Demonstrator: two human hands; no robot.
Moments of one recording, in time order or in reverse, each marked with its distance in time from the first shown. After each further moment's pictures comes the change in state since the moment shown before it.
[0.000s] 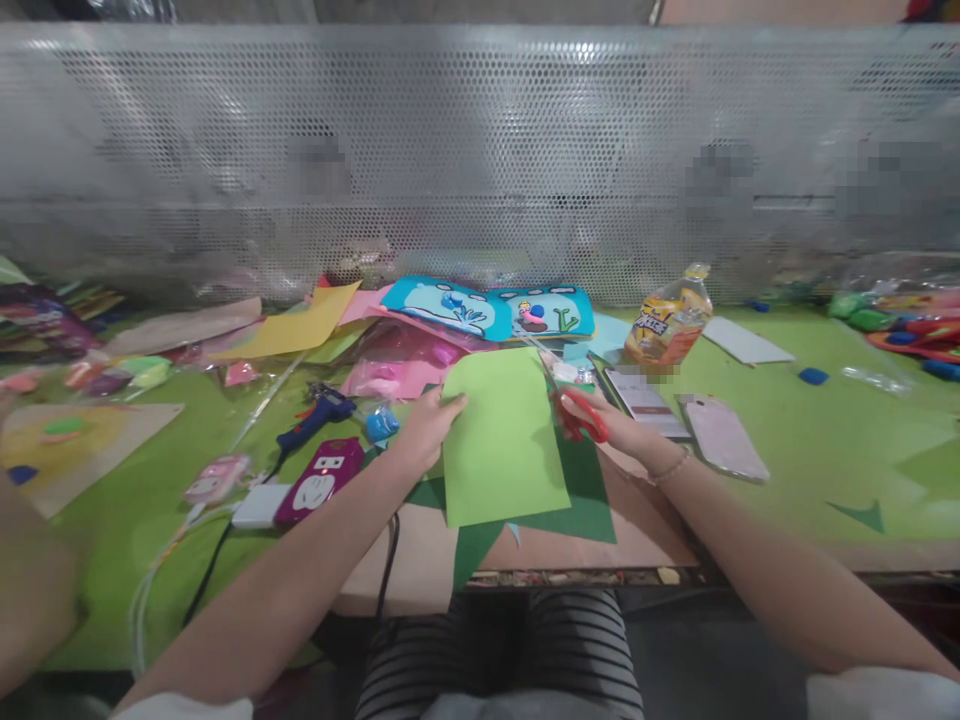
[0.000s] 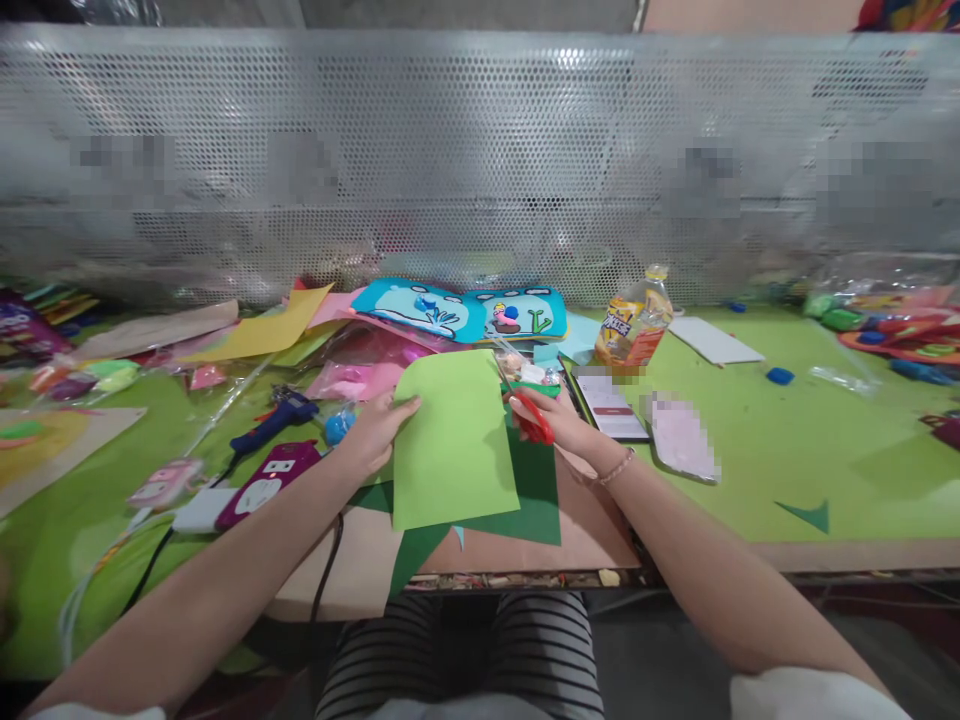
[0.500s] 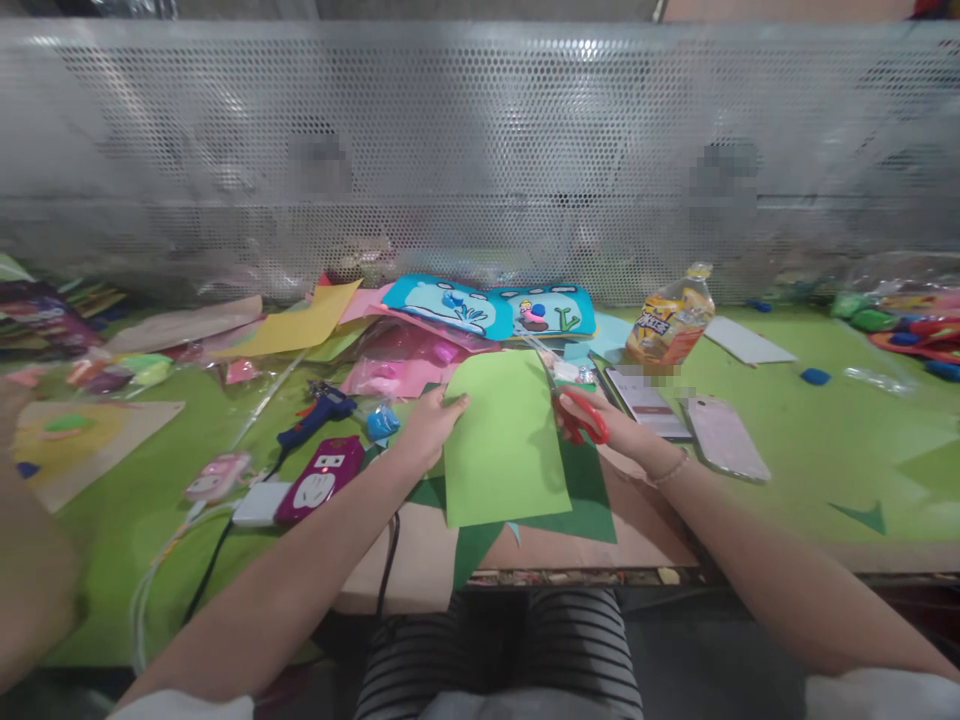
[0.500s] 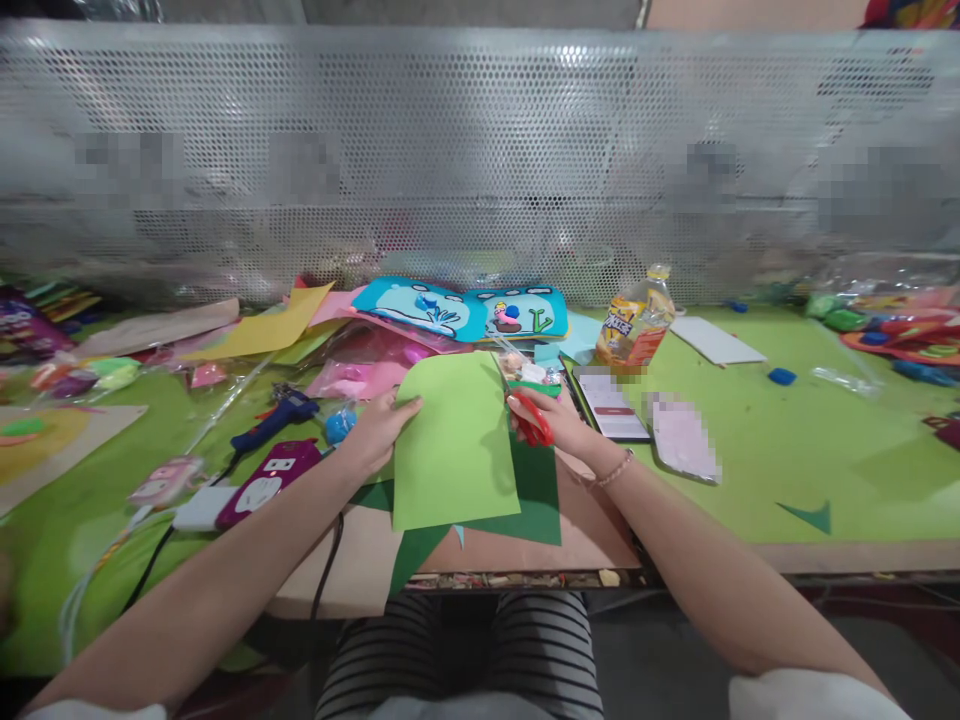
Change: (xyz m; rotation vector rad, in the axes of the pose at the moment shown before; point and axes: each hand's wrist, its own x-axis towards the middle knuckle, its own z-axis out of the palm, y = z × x) left_hand 0.004 -0.007 -0.004 0.130 0.028 0.037; right_hand 0.000 -0.006 0.006 0.011 0.009 0.007
